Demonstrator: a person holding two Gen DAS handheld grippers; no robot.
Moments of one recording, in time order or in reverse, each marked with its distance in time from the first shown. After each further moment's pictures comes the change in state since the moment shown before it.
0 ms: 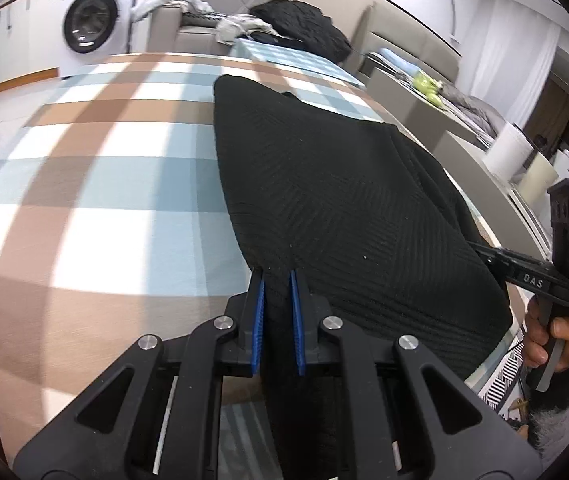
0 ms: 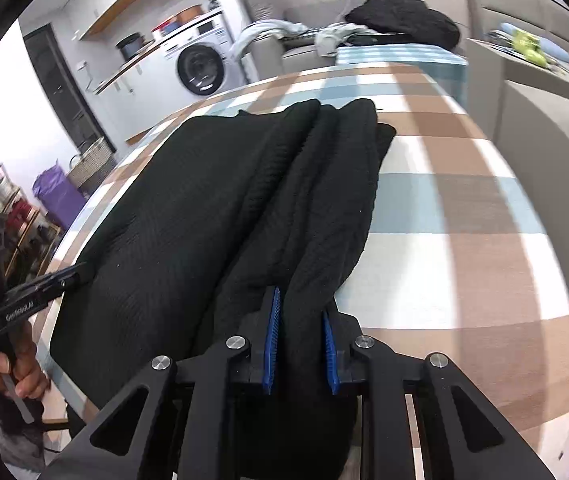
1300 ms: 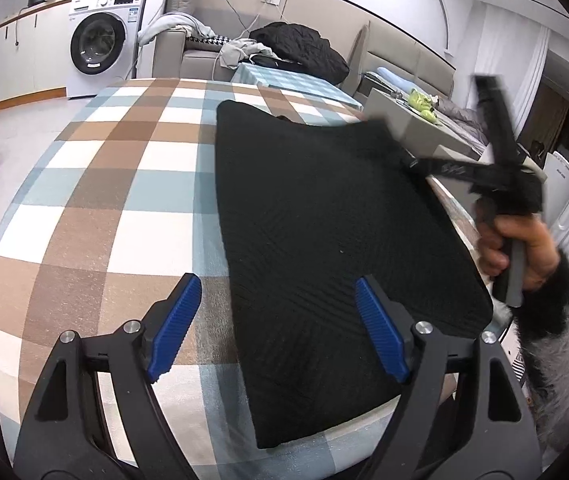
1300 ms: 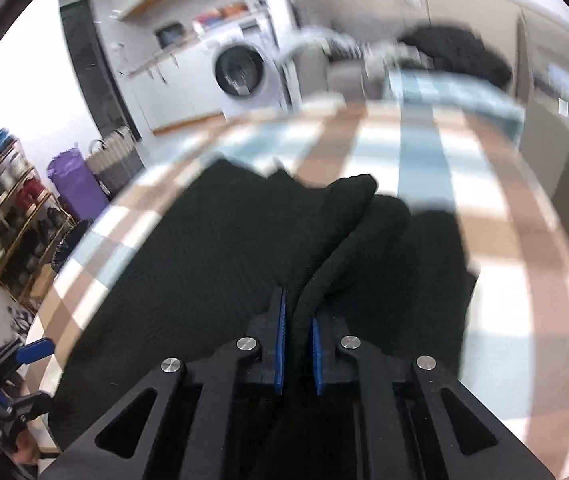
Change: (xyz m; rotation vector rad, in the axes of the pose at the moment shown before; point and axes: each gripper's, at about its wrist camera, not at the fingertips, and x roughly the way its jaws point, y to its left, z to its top) left arm -0.054 0.005 -0.022 0.025 -0.086 0.004; right arm 0.052 0.063 0.106 -0.168 -0.094 0.025
